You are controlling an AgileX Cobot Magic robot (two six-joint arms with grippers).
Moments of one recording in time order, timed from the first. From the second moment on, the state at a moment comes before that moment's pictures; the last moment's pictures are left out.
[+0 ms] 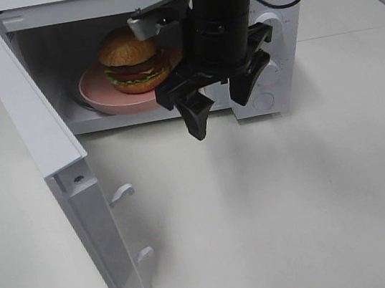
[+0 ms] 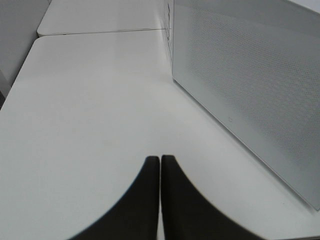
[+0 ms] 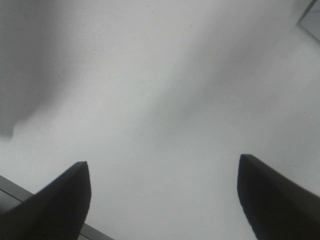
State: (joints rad) left arm 0.01 0.00 -0.50 -0.09 1.04 0.12; right arm 0.69 1.97 -1.67 0.00 1.21 0.08
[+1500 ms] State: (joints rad) left arm 0.01 0.00 -0.50 -0.09 1.04 0.12; right arm 0.28 0.54 -0.62 -0.08 1.22 0.15
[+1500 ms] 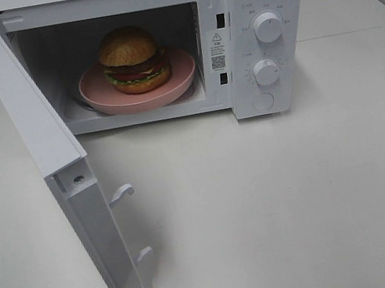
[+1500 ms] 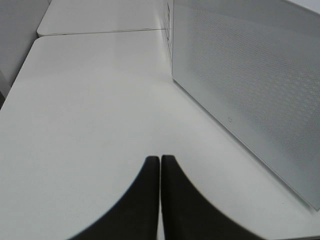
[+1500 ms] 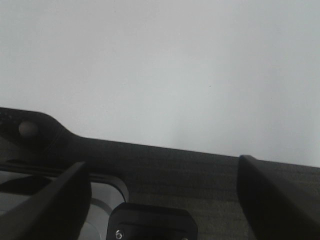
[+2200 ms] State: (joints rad) left arm 0.01 0.00 -0.50 -0.10 1.04 0.12; right arm 0.28 0.00 -0.55 -0.07 1.09 0.03
